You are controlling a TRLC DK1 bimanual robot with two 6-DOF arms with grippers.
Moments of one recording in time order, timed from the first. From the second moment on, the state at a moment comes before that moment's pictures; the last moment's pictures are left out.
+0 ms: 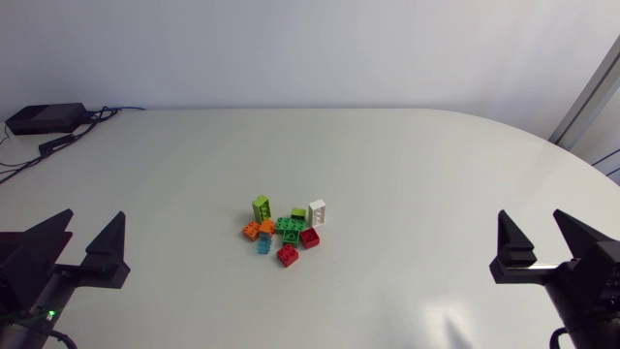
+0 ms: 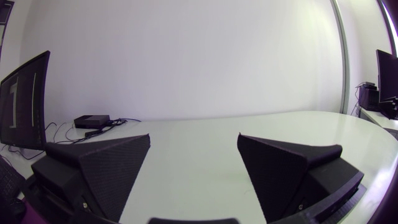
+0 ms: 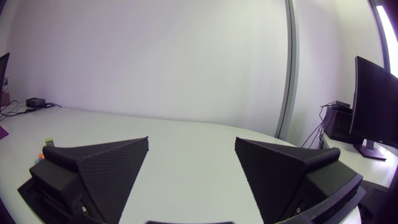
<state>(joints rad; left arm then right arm) 0.00 0.00 0.02 -0.01 -0.01 0.07 -0.02 0.00 0.04 0.02 0.05 -0.09</state>
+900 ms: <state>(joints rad) 0.02 0.27 0.29 -0.08 -0.02 0.08 0.00 0.25 0.27 -0.08 0.02 -0.09</state>
